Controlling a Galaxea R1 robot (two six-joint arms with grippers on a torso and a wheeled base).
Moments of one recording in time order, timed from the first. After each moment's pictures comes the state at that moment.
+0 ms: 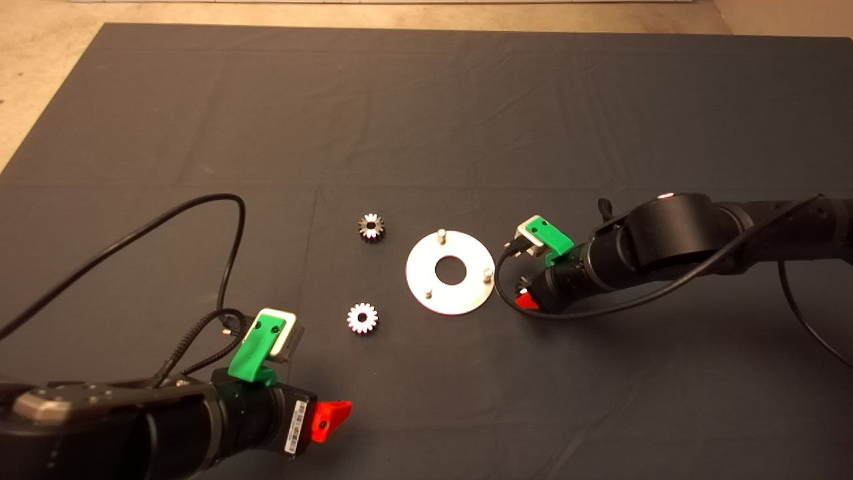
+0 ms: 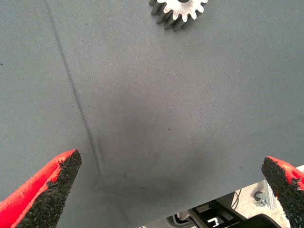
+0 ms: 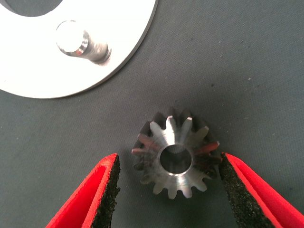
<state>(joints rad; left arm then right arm) -0.03 2.17 -0.28 0.98 1.53 -1.59 0.17 2.44 -0.86 -0.65 -1.35 1.05</state>
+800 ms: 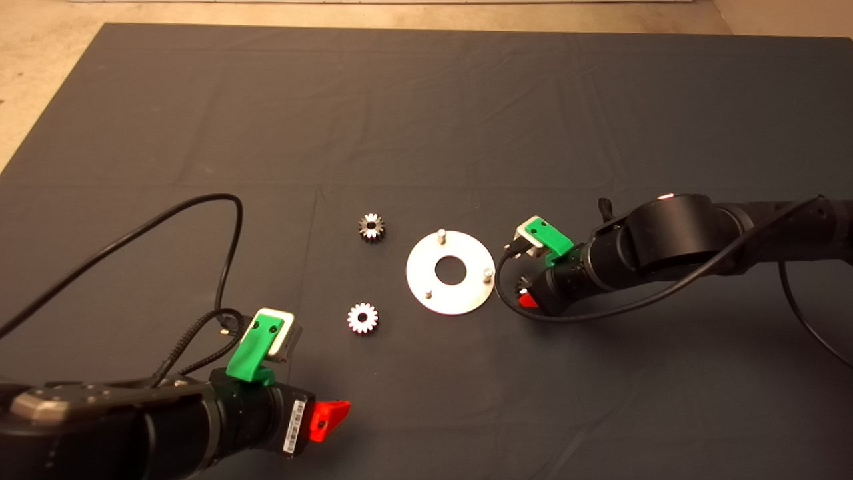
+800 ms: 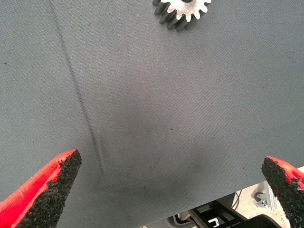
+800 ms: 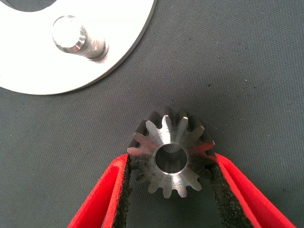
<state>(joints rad) -0.03 2.17 -0.28 0.98 1.53 -1.59 0.17 2.44 -0.86 -0.66 -1.36 1.02</state>
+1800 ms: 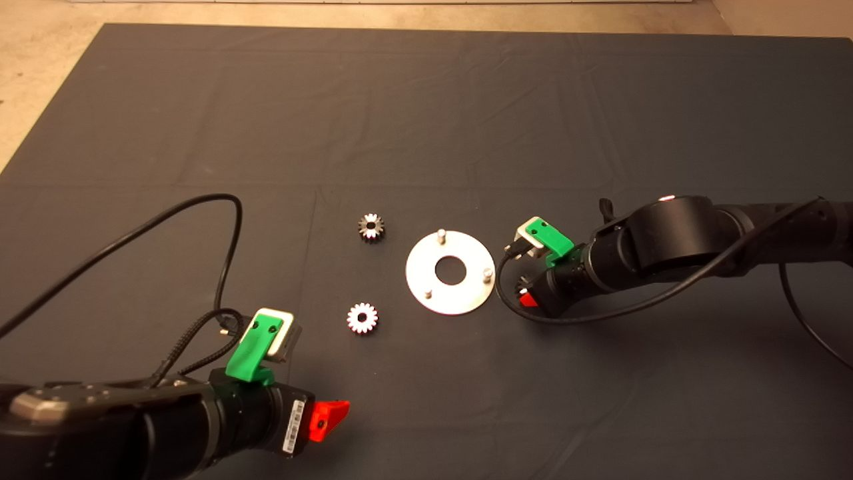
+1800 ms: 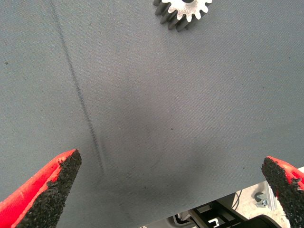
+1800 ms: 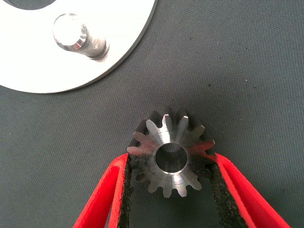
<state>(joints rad) -0.03 2.16 -0.28 0.98 1.53 -1.59 0.16 2.44 -0.86 -0.67 -1.36 1.01</state>
